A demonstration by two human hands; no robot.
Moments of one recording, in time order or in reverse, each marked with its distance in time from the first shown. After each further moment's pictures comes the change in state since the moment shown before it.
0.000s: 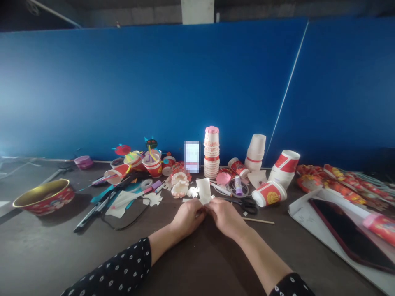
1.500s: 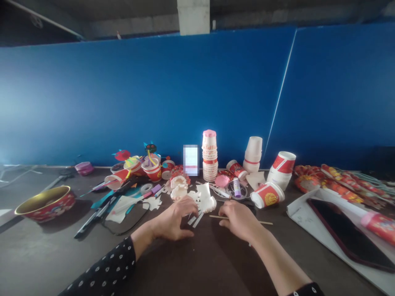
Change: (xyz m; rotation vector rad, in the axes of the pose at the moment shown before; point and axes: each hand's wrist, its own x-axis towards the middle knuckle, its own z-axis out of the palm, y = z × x) left_hand -0.009 -0.011 -0.062 -0.115 -0.156 0.447; right_hand -0.022 0.020 -0.027 -0.269 -0.106 0.164
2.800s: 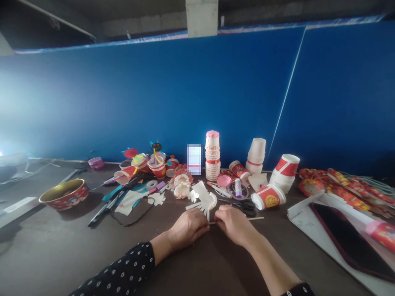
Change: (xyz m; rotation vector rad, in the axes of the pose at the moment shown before) left_hand 0.007 0.012 0.060 0.234 0.032 -0.093; right_hand -0.003 -0.018 0.002 0.071 -0.060 -0.105
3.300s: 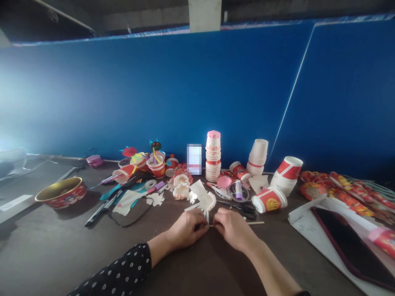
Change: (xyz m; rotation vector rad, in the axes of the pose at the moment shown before) left_hand 0.003 -0.001 -0.003 -0.262 0.031 -0.147; right_hand 0.001 0.001 0.003 0.061 -0.003 -0.001
